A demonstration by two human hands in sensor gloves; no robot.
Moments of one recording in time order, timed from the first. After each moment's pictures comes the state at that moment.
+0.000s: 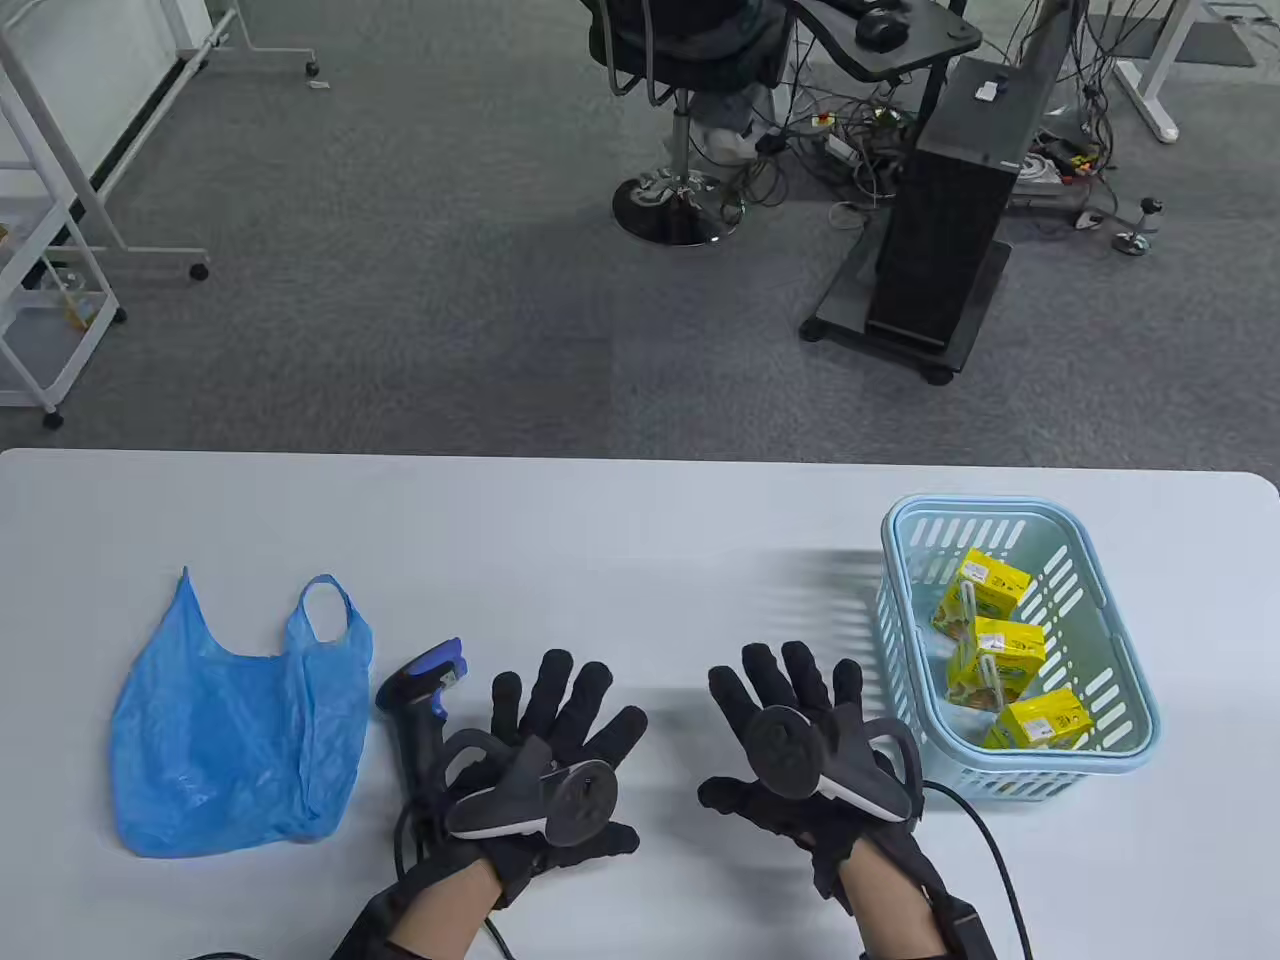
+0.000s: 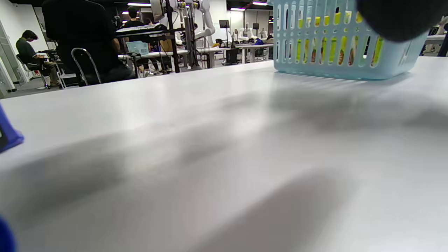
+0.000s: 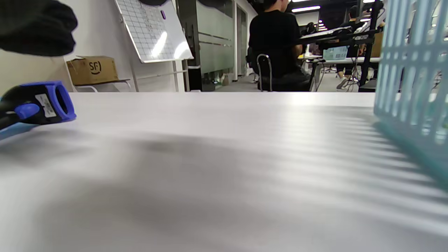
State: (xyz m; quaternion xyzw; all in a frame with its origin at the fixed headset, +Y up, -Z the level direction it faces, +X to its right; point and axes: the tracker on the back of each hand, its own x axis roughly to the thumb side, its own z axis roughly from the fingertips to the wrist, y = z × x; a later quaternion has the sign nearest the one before) left_hand -0.103 -0.734 -0.276 -0.09 -0.29 -0.06 0.95; right_hand 0.129 -0.714 -0.297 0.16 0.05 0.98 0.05
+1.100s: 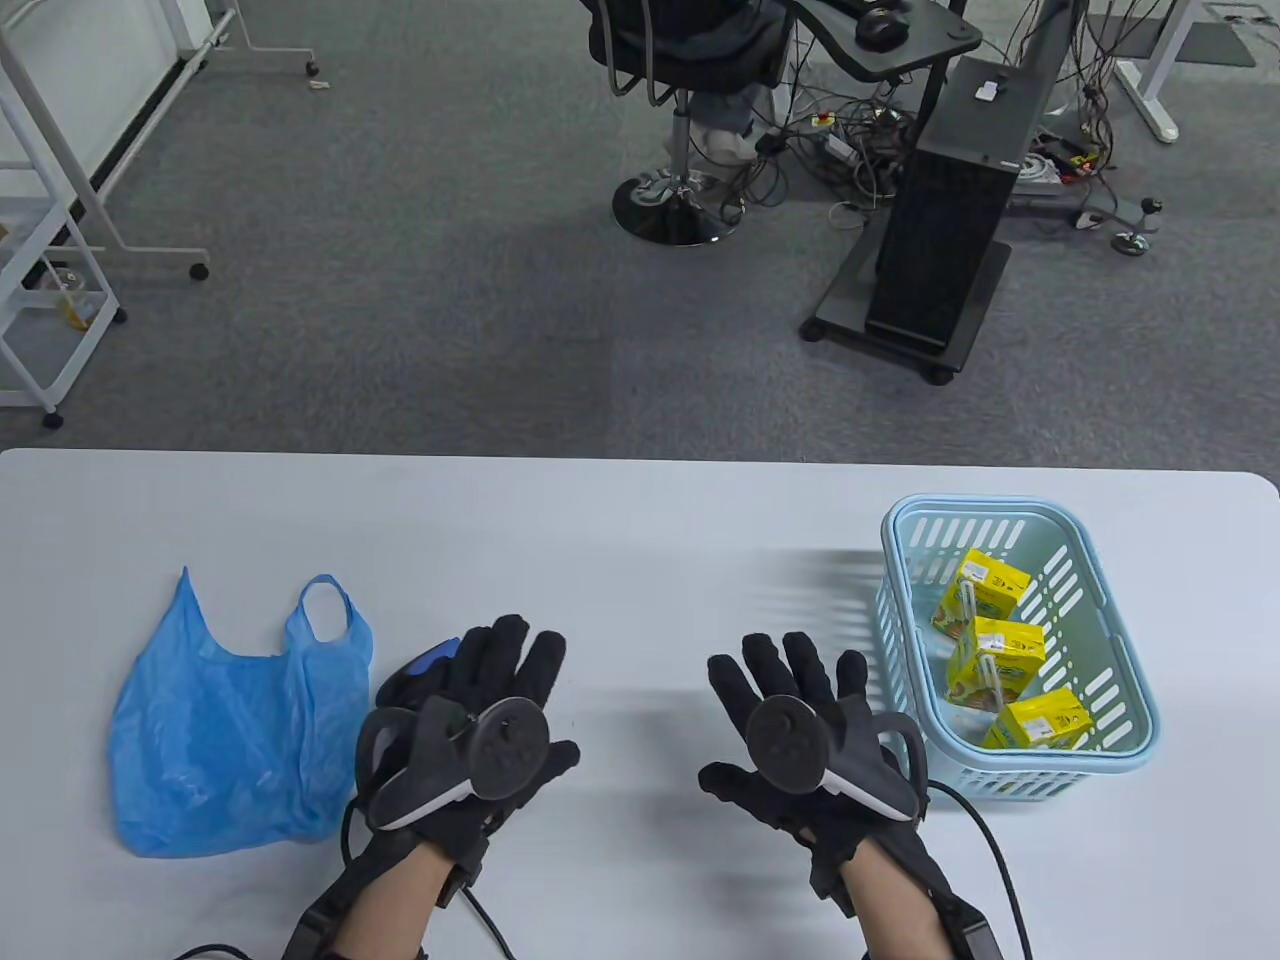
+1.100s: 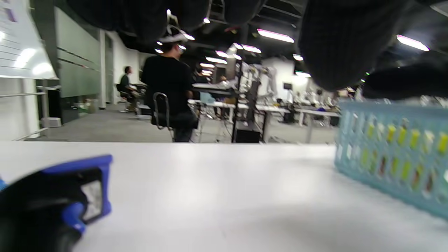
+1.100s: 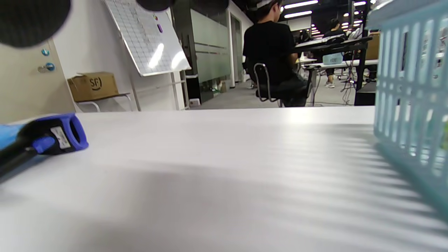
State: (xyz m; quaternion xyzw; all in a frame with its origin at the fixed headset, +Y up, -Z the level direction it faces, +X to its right) left_hand -0.167 -0.645 -0.276 0.02 -0.12 0.06 0.99; right_hand 0.127 -0.681 -0.289 0.16 0.03 0.98 0.08
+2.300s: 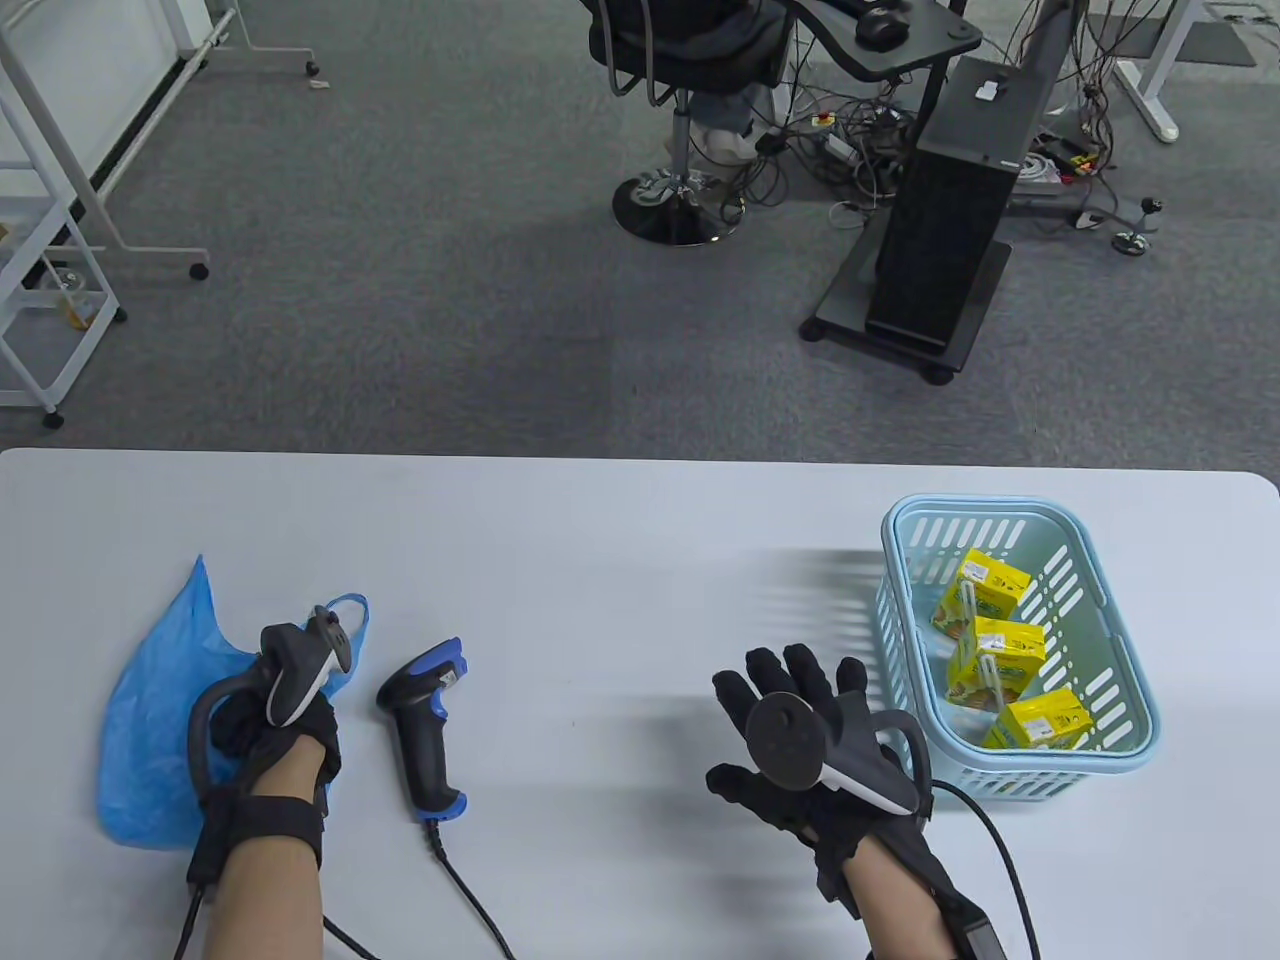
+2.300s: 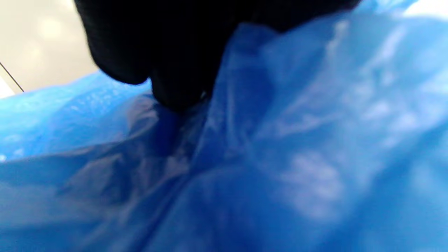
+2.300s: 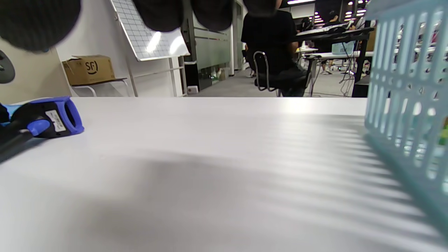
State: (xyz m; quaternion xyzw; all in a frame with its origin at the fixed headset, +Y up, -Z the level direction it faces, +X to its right) left_hand -0.337 -0.772 -0.369 -0.18 0.31 -0.12 0.93; right_hand 0.128 -0.685 -0.291 0.15 0.06 0.98 0.06
